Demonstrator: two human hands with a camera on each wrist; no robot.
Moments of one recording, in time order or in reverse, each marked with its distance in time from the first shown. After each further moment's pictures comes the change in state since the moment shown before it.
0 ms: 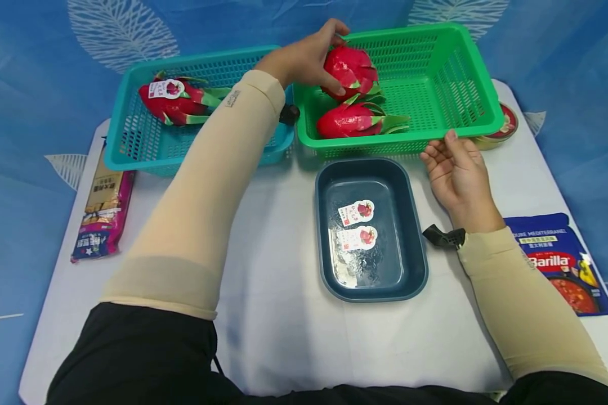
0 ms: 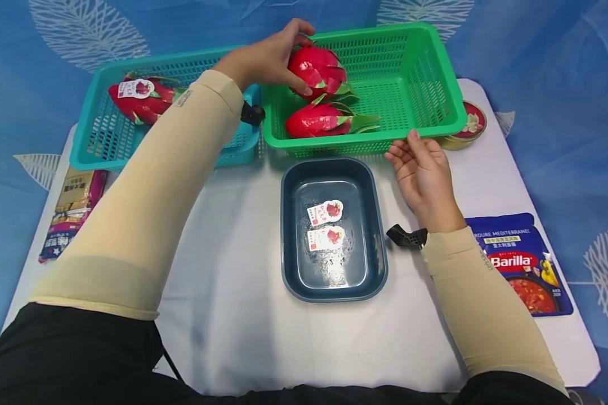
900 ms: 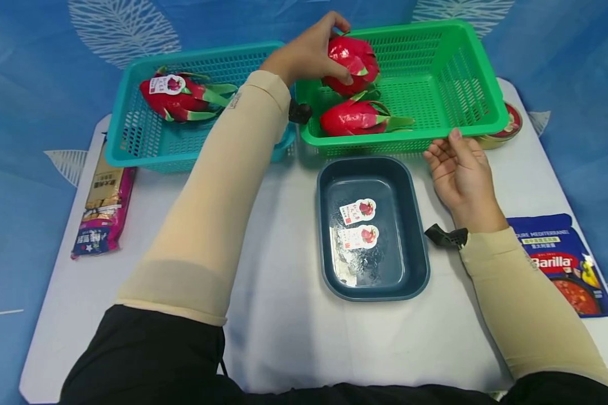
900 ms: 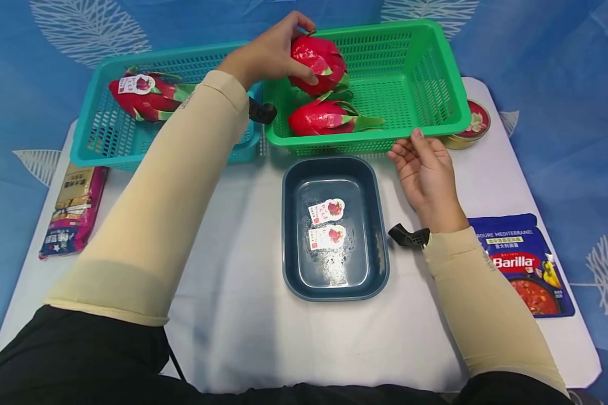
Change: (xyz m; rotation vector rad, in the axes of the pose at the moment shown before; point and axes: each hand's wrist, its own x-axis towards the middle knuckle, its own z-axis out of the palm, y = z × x) left_hand -0.005 0.001 0.002 -0.255 0.126 -0.057; right_hand 0.002 0.001 -0.001 0.032 0.000 -0.008
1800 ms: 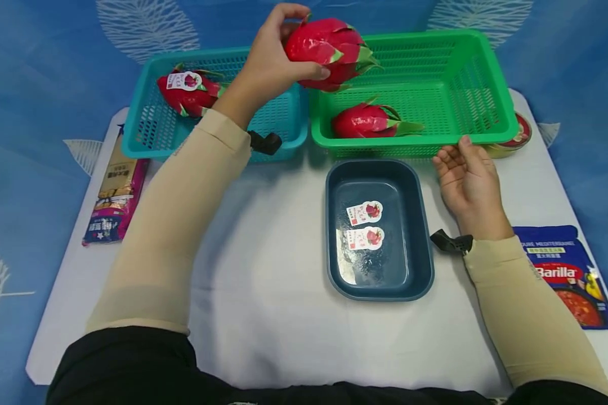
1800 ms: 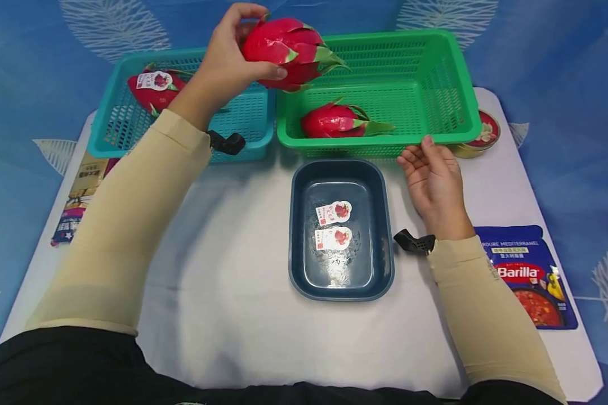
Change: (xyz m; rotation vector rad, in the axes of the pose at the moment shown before) left_hand -0.077 -0.015 -0.008 -0.283 0.379 0.187; right_hand 0.003 -0.007 -0.009 0.010 0.037 0.016
